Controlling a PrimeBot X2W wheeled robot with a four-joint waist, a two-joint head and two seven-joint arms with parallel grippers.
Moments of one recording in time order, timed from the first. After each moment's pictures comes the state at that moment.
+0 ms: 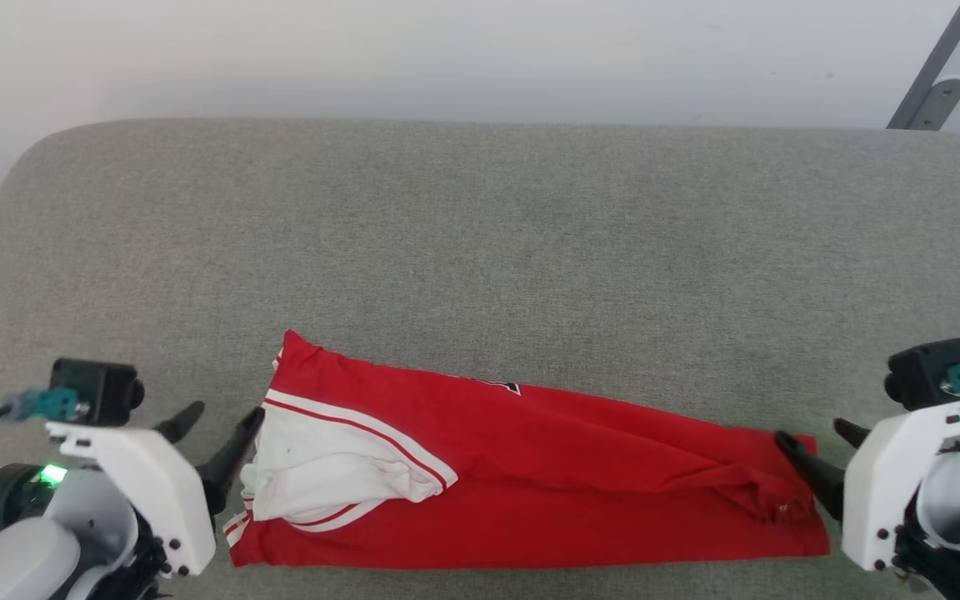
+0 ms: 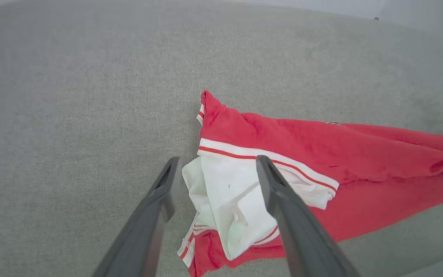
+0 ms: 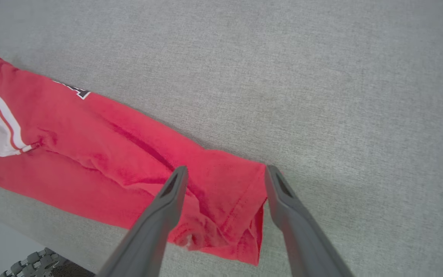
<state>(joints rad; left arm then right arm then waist) -0.38 0.95 -0.86 -0.09 -1.21 0.31 0.10 -0.06 -0.28 -0.01 -0.16 0.45 0.13 0.86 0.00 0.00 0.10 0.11</state>
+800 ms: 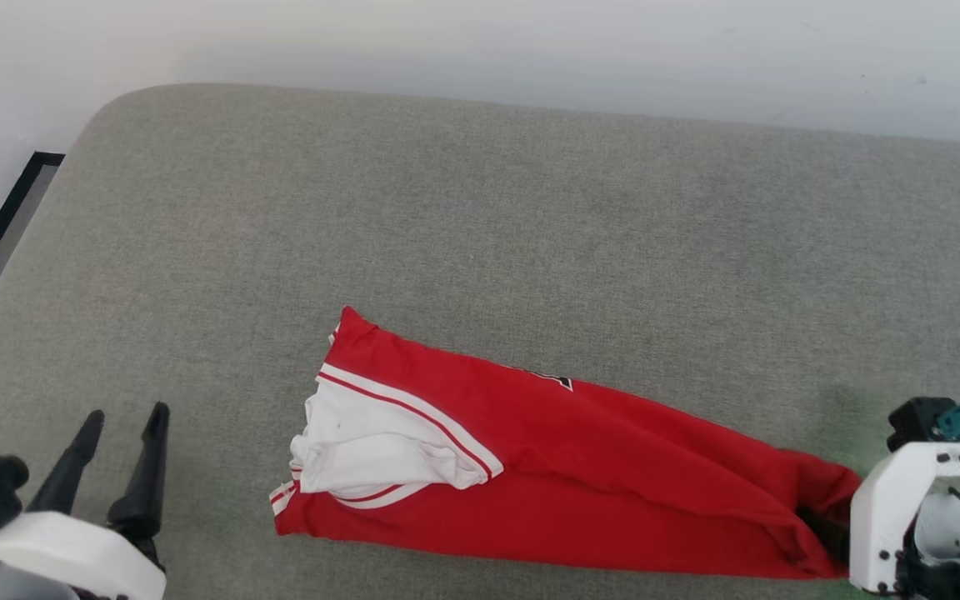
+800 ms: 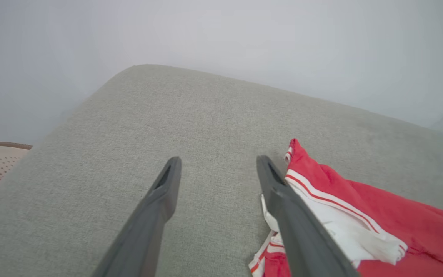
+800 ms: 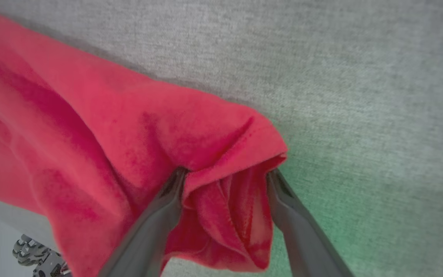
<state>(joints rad) -0.02 0.81 -0.47 -0.07 -1.06 0.30 -0.26 -0.09 -0.29 -0.03 0.20 0.50 0.13 0.86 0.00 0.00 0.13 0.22</state>
